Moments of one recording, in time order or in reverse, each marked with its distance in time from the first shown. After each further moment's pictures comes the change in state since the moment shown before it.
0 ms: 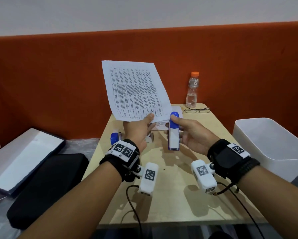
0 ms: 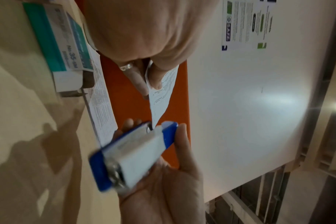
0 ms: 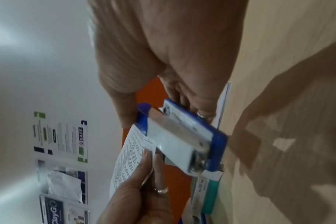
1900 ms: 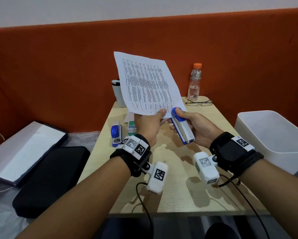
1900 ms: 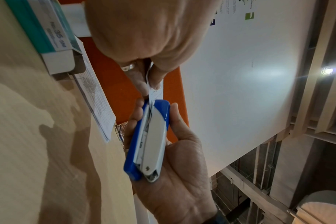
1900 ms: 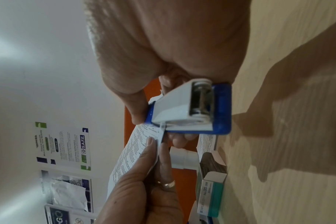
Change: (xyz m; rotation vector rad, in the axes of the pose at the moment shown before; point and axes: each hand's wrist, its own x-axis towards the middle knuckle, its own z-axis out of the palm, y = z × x) left_hand -0.016 -0.023 0.016 0.077 -0.104 0.063; right_hand -0.008 -0.004 -0.004 -0.057 0.024 0.003
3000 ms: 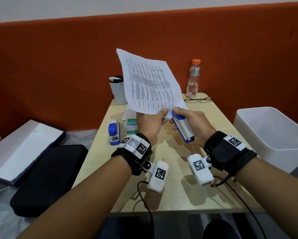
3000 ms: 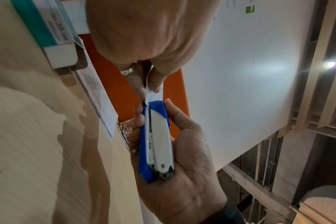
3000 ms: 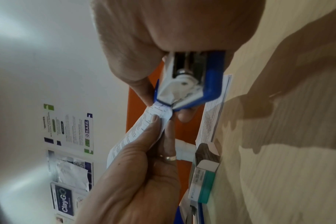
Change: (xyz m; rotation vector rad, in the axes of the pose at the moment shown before) left_hand -0.002 -0.008 0.004 0.043 -0.052 -0.024; right_hand 0.005 0.009 0.002 -0.070 0.245 -0.091
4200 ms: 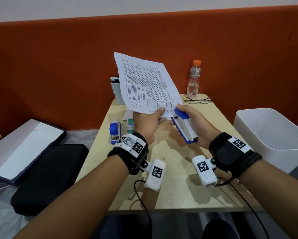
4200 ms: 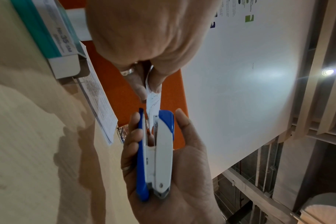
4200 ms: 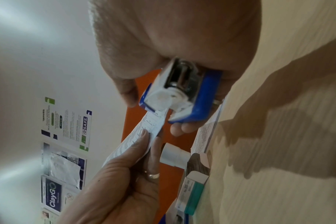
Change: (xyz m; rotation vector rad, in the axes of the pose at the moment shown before) left_hand -0.003 0.012 -0.007 -0.022 0.053 -0.025; right_hand -0.006 -0.003 -0.007 -0.028 -0.213 0.074
